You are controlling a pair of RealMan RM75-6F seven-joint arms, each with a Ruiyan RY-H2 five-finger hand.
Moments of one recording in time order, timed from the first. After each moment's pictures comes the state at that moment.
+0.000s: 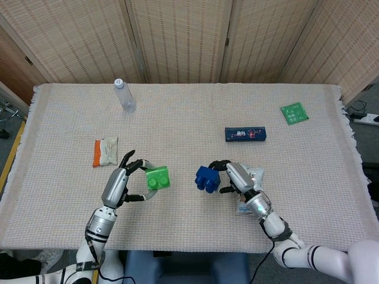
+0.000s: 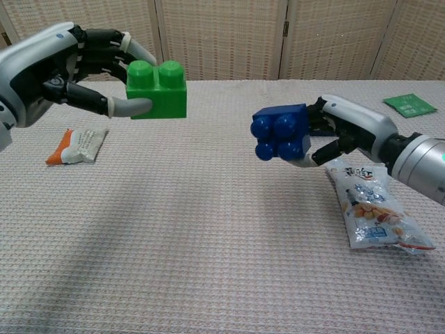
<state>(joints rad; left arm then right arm) -0.50 -1.59 -0.23 -1.78 1.37 1.30 -0.11 0.63 -1.64 0.14 -1.27 -1.46 1.06 0.53</state>
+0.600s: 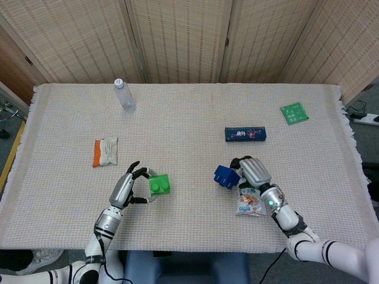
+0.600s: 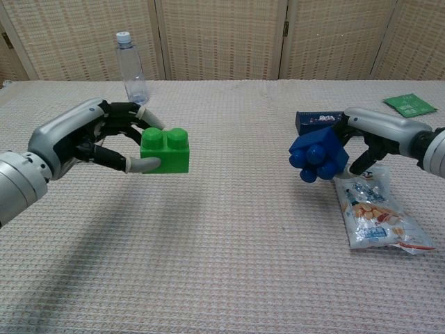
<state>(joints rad) -0.51 -1.71 -0.20 -1.52 1.30 1.17 -0.28 0.64 -1.55 0.13 -1.28 -1.31 0.91 0.14</state>
